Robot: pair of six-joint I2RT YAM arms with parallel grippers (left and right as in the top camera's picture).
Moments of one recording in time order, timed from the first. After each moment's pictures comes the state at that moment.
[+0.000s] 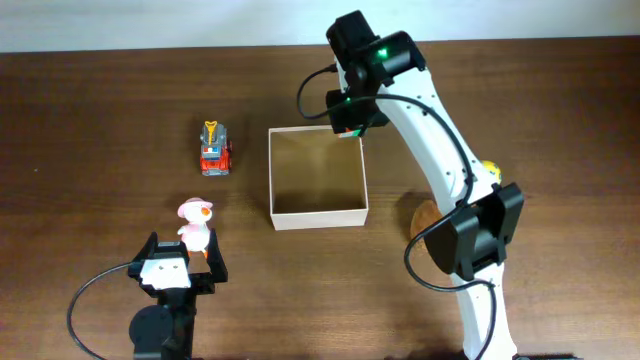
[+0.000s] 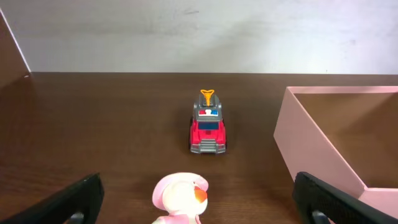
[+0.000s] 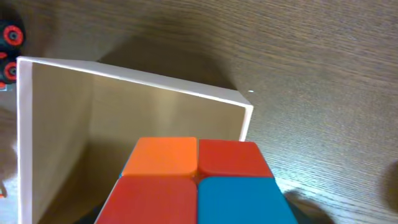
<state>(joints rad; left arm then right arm) -0.01 0.01 0.07 -0.20 -0.06 -0.01 0.44 2.29 2.42 -1.43 -0.03 0.24</state>
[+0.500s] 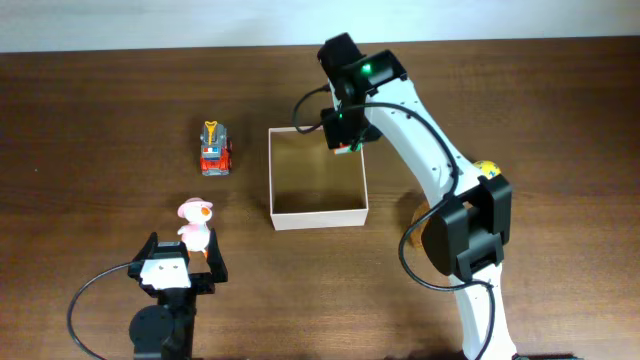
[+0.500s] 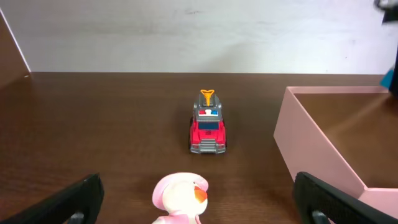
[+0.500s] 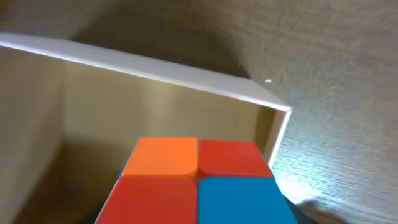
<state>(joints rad) -0.01 0.01 0.07 -0.20 -0.06 -0.01 0.46 2.29 2.22 -1.31 -0.03 0.24</state>
